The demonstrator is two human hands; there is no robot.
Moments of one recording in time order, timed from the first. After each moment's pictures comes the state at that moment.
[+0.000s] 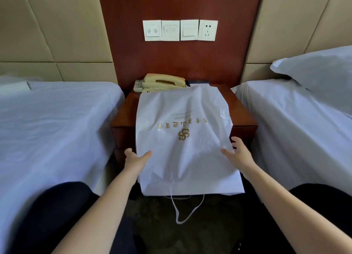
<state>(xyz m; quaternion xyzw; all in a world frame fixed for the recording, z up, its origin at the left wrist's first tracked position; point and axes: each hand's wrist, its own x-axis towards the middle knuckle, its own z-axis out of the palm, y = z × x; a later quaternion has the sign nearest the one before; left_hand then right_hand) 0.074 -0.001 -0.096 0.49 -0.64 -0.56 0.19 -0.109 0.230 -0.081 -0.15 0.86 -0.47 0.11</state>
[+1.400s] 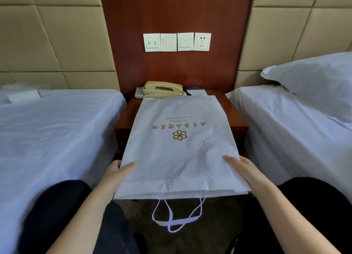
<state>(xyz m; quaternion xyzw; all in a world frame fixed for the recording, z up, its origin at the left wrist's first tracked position) 0.162 0.013 -0.072 0.45 -0.67 -0.56 0.18 -0.059 0.289 -0.063 -0.12 0.70 -0.63 0.31</state>
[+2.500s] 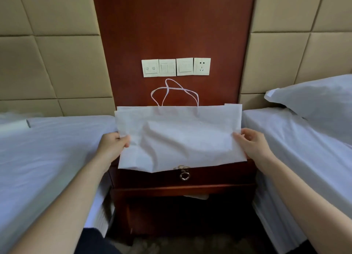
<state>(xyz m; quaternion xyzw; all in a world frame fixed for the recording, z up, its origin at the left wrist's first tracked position) 0.055 -0.066 0.040 0.37 -0.74 -0.46 0.32 -0.161 0.216 0.028 -0.24 0.76 -0.61 0.00</state>
